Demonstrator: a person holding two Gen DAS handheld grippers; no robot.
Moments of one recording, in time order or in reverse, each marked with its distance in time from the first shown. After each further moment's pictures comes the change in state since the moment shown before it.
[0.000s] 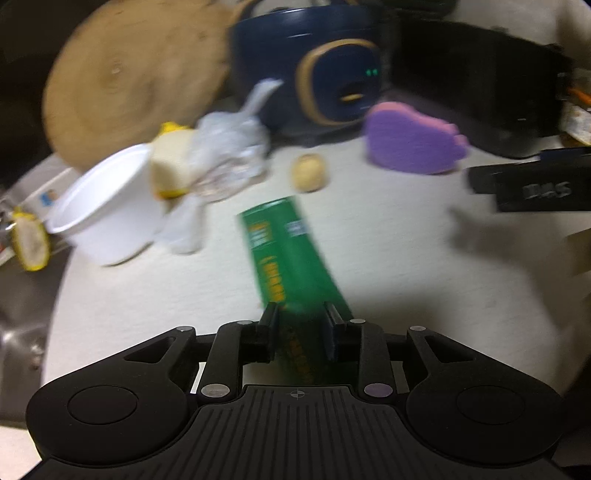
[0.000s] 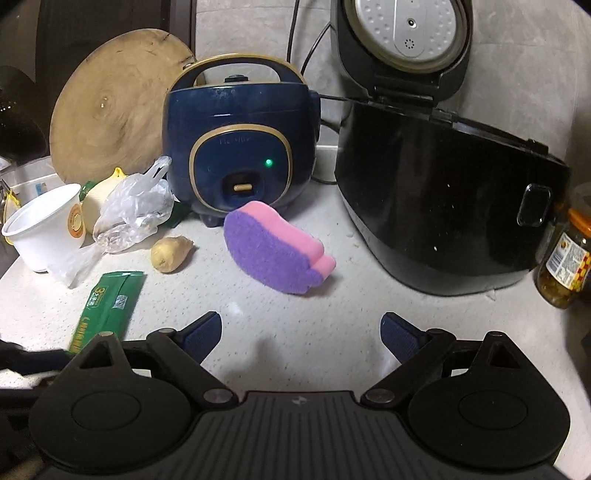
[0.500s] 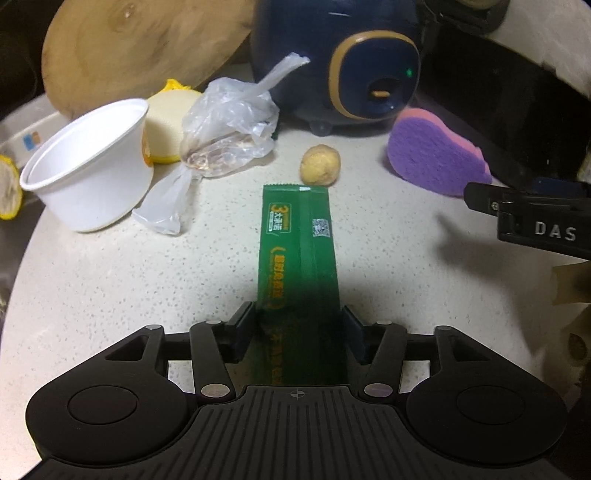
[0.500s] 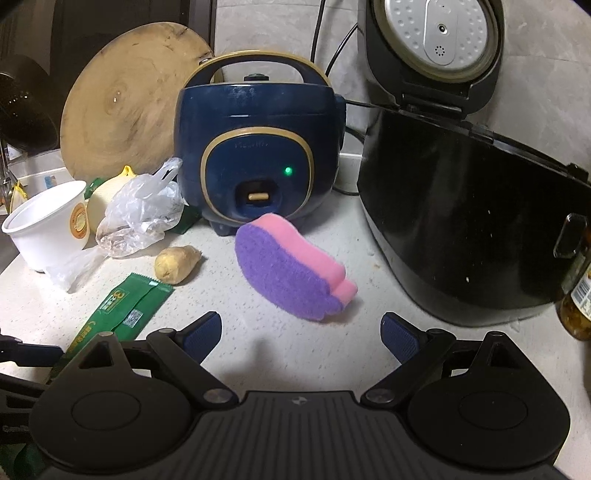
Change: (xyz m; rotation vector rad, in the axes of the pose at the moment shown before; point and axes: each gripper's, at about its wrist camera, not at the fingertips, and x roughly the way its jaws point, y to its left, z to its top) left arm 0.028 0.017 0.018 -0.191 0.072 -0.120; right arm 0.026 0.004 0.016 -0.061 -0.020 0.042
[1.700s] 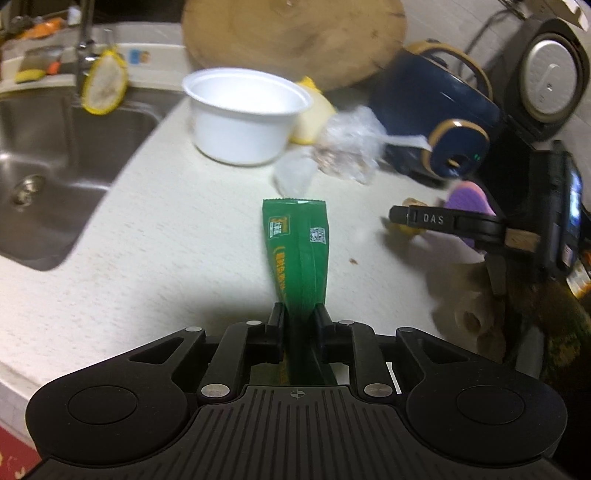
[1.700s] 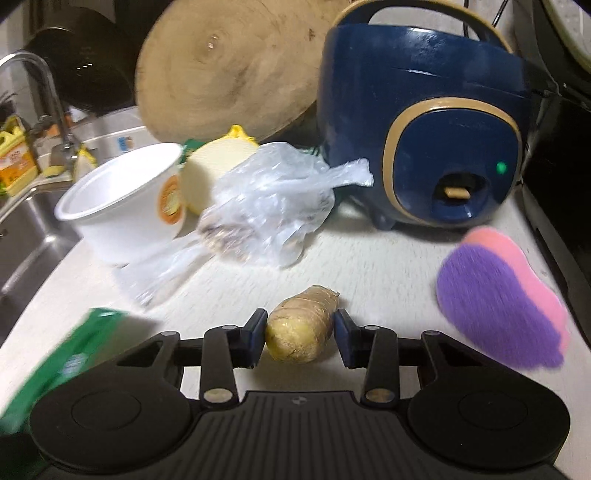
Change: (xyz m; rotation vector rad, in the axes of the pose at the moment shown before) left arm -0.080 0.096 -0.062 -0.343 -0.043 -0.052; right arm 0.058 0.101 0.027 -0.074 0.139 0.287
